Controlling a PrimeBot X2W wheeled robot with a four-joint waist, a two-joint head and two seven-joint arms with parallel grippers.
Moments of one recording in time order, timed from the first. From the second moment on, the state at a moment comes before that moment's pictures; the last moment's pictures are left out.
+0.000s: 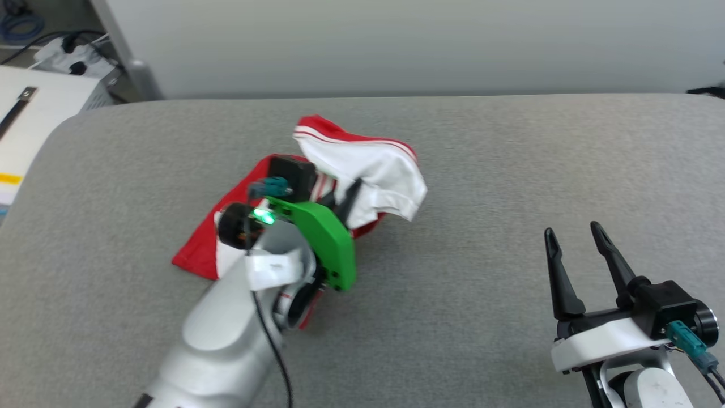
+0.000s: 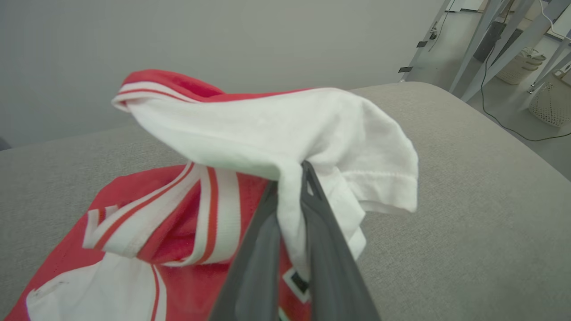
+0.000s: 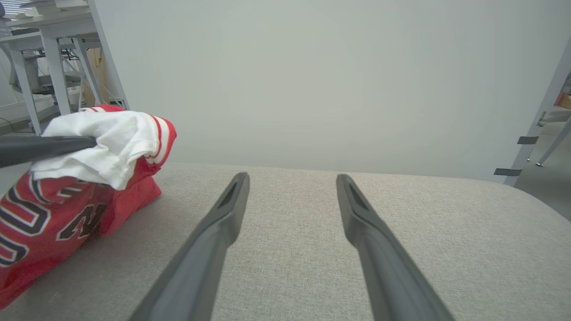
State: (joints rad) left arm -0.61 0.19 -0.60 0.46 -0.62 -0.07 0.08; right arm -0.04 -0.05 0.04 0.04 0.10 0.13 -0.25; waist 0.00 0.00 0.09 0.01
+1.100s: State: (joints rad) left arm -0.69 0.05 -1.03 0.71 -0.82 0.04 -0.20; right arm -0.04 -0.05 -0.06 0.02 0.10 0.13 -0.25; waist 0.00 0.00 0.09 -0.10
